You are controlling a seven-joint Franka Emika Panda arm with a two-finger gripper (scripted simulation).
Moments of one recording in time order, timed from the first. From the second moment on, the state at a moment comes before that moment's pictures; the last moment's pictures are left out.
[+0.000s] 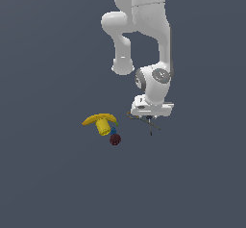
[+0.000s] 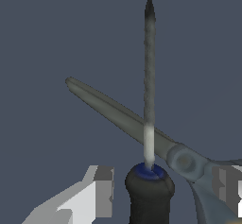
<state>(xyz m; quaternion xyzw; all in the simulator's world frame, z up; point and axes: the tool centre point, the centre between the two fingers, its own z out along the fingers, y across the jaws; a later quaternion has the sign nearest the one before) -0.073 0.143 0.025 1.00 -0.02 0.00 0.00</state>
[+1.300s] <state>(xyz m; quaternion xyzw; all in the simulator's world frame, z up) -0.069 0.117 0.073 1.00 -0.02 0.00 0.00</state>
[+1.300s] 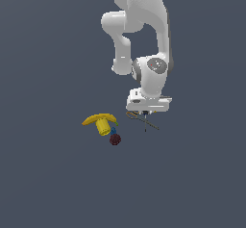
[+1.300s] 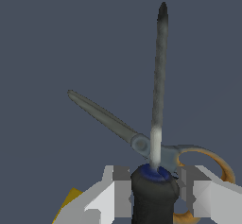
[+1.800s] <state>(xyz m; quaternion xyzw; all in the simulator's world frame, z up) -0.061 0.074 0.160 1.00 -0.01 0.00 0.00</state>
